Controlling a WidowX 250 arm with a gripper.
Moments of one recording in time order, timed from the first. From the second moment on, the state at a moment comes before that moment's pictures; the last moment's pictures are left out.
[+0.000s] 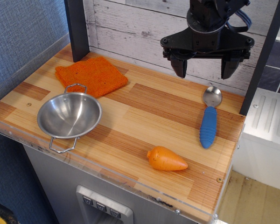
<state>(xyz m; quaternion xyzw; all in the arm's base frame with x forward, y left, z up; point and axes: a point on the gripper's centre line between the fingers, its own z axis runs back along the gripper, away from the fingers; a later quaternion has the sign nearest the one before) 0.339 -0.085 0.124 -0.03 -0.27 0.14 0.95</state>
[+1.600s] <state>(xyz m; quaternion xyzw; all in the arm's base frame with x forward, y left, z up) 0.372 0.117 0.102 0.05 -0.20 0.32 0.93</state>
